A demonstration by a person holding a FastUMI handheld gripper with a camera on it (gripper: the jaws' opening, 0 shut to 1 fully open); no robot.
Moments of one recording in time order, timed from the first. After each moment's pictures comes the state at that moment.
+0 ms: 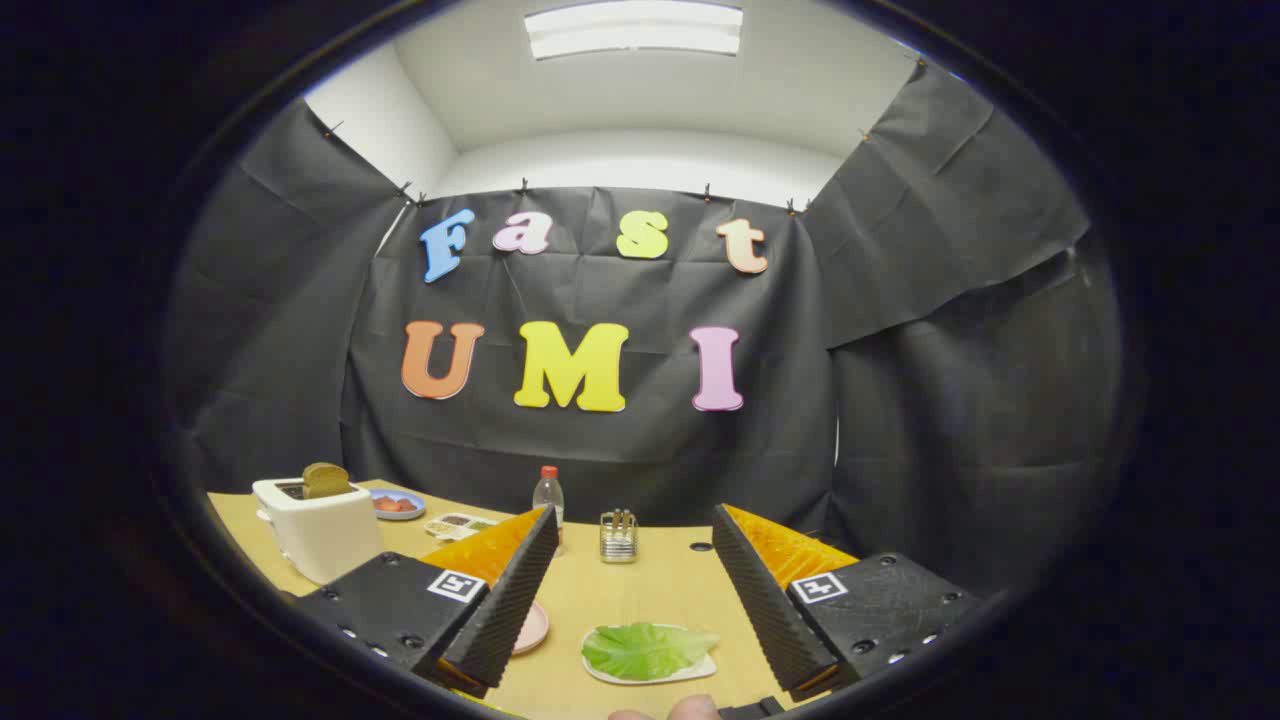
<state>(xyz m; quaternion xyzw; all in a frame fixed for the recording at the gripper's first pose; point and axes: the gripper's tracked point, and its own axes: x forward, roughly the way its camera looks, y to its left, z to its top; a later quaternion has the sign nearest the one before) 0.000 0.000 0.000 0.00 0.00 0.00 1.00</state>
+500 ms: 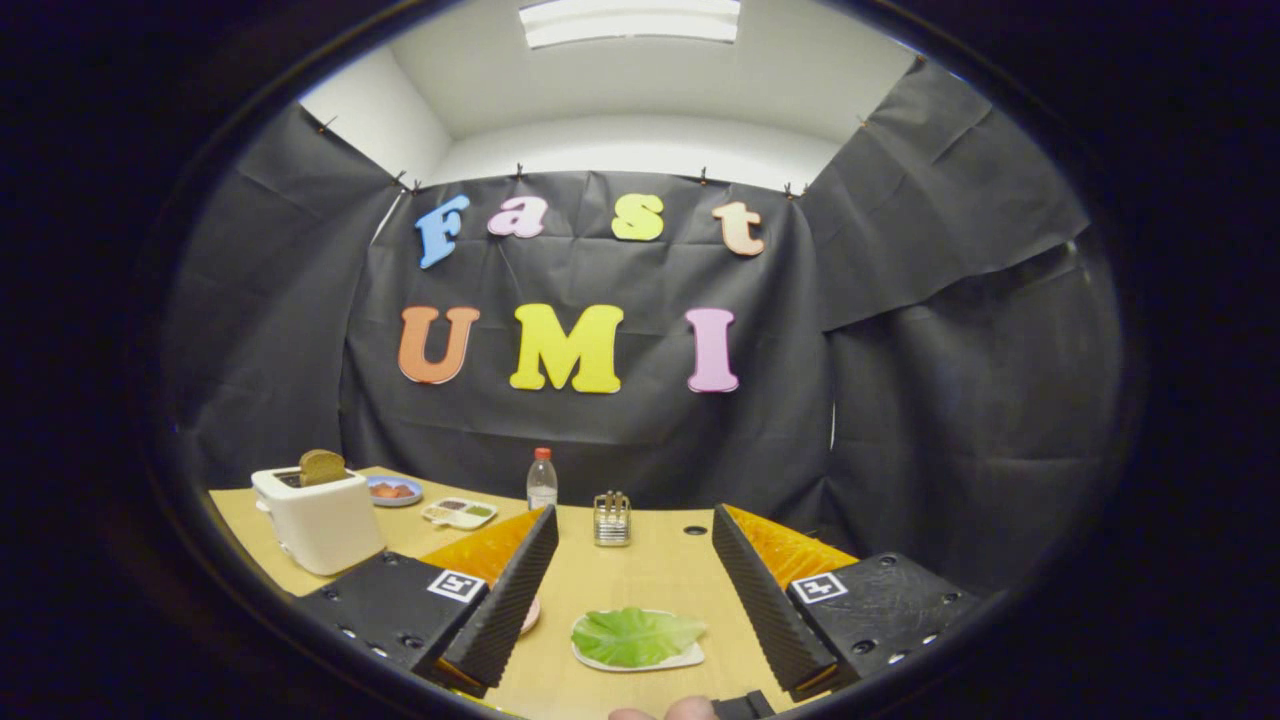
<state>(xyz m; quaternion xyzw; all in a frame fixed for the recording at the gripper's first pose) 0.001 -0.013 -0.018 0.01 0.04 0.00 1.00</state>
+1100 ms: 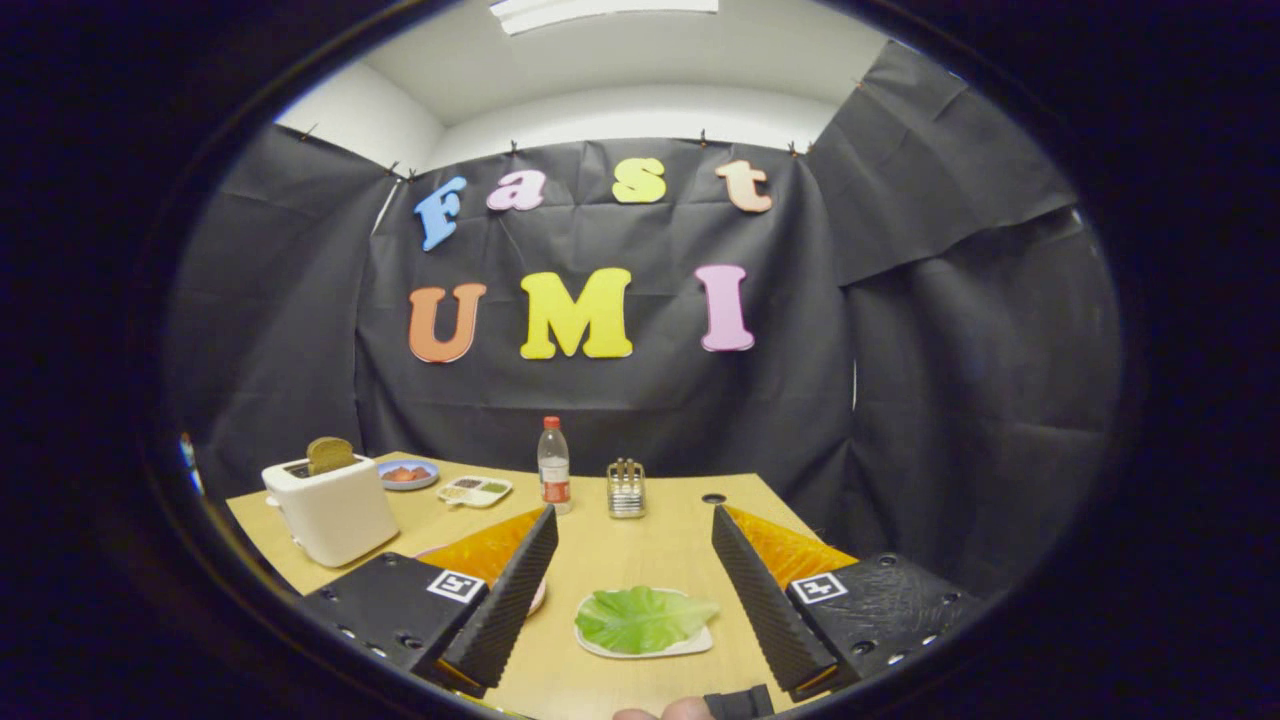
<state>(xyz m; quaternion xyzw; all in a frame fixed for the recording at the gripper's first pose) 0.019 -0.028 -0.052 0.05 0.10 0.03 0.99</state>
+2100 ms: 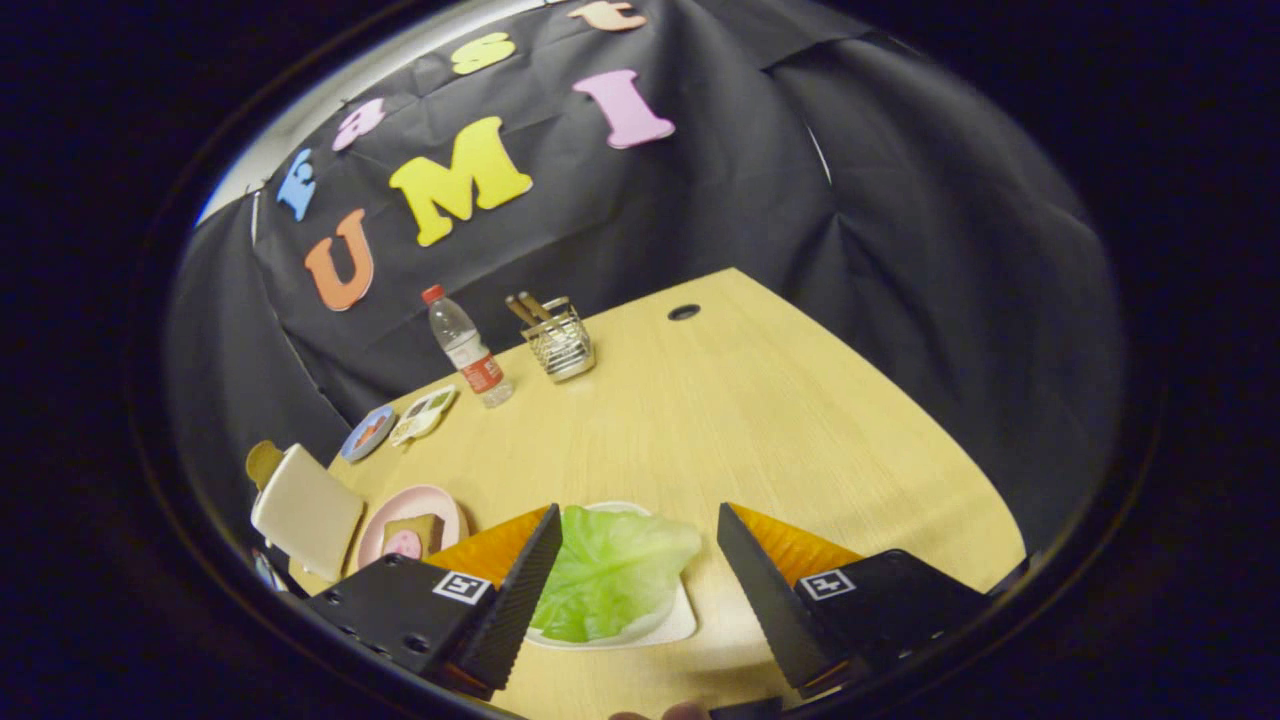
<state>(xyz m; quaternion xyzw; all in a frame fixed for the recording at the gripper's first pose) 0.107 -0.081 -0.233 0.22 0.37 0.01 0.90</state>
